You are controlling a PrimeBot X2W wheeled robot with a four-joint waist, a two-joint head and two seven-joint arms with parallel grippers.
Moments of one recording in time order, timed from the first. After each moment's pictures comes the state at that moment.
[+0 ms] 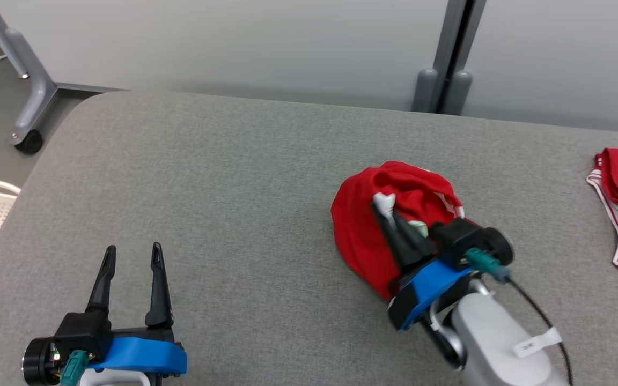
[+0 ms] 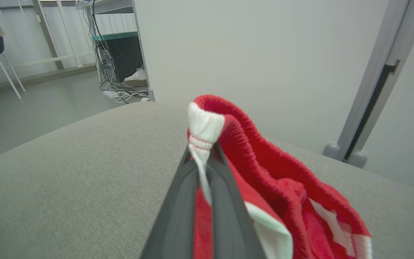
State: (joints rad) left arm -0.04 0.05 0.01 0.20 -0.11 -0.07 -0.26; right arm -0.48 -0.06 0.39 0.56 0.21 0.13 -0.26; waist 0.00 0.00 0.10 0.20
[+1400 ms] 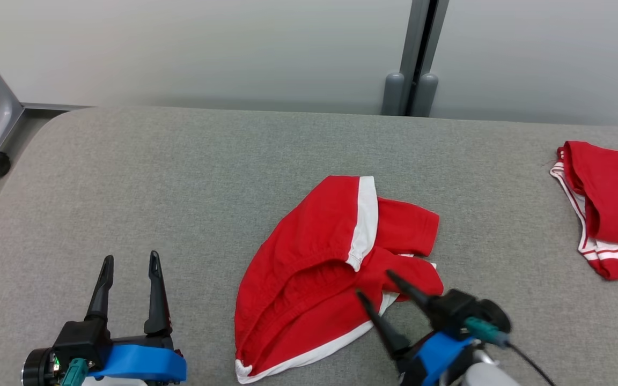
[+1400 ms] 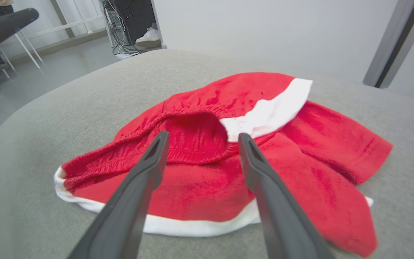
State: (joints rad) left arm -0.02 0.05 0.00 0.20 -0.12 -0.04 -0.26; right arm -0.31 -0.13 0.58 0.54 0.31 0.13 -0.26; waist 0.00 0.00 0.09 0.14
